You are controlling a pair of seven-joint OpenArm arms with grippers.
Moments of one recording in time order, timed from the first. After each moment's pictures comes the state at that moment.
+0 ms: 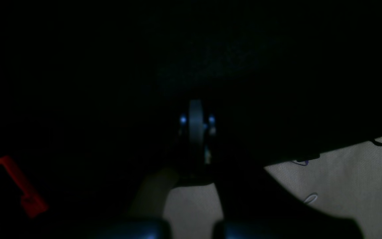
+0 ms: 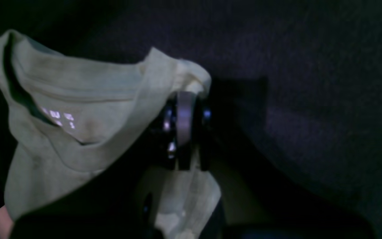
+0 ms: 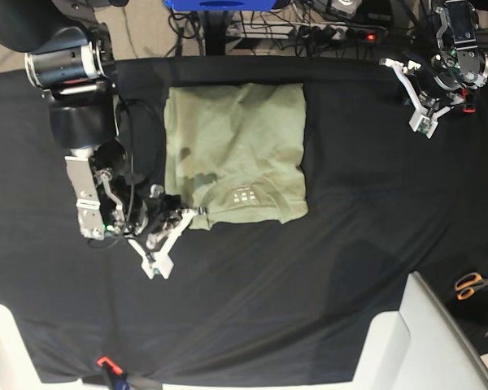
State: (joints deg) left arm 21.6 -17.1 -25.3 80.3 1.6 -39.4 32.6; right arm 20.8 -0.4 -3.2 49.3 16.7 18.7 -45.6
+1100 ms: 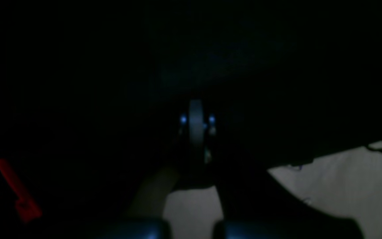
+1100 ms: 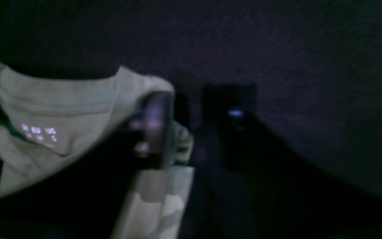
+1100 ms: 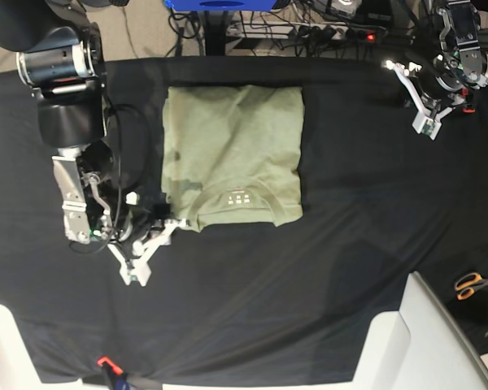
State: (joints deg) left arm 20.6 -17.6 -25.5 77.1 0.2 -39.4 31.0; right arm 20.1 1.4 -2.8 53.6 16.7 11.8 -47.1
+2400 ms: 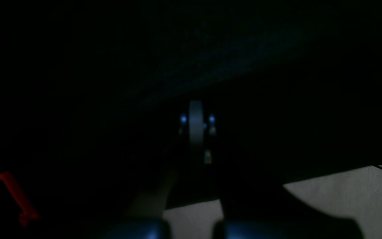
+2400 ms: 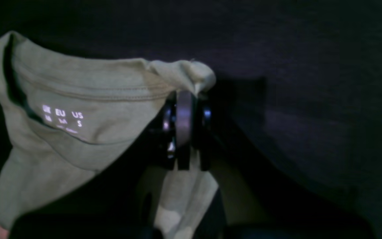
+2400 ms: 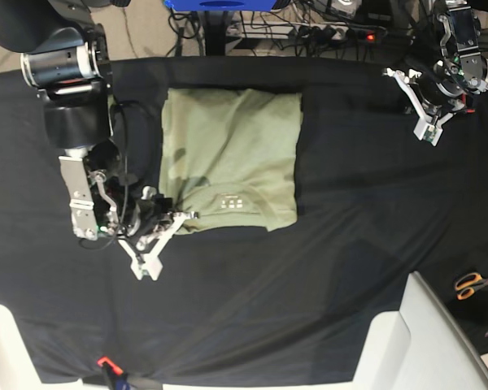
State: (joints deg) left arm 19.2 -17.7 -25.5 75.9 0.1 -39.4 30.5; right arm 20.7 0.7 -3.0 50.0 16.7 15.7 -45.3
